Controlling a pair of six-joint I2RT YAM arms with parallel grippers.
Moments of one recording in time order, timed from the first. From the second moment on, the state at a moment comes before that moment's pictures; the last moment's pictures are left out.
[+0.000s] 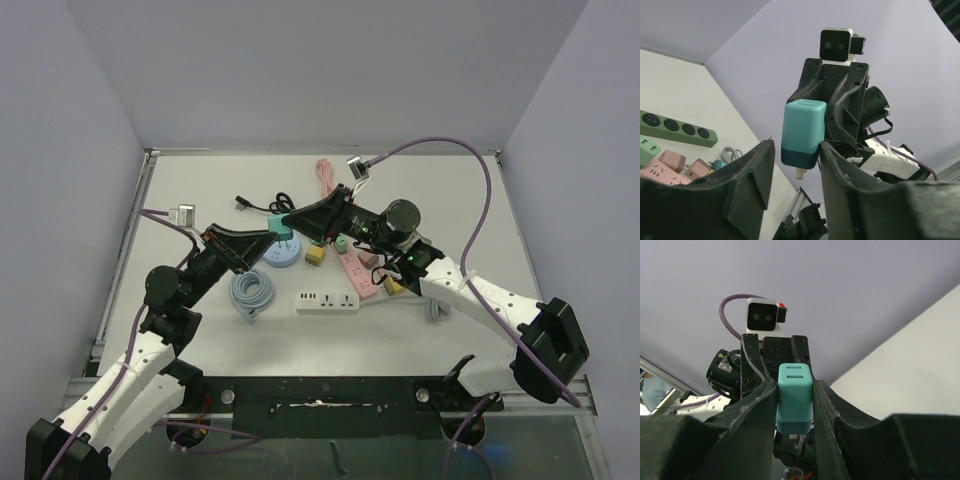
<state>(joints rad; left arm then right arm) -0.44 0.73 0.45 0.66 0.35 -1.13 0.74 1.35 0.98 0.62 -0.47 0.88</state>
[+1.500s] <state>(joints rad) -0.44 0.84 0.76 0.01 0.83 -0.65 0.69 1.42 1.34 -0.35 -0.97 0.15</state>
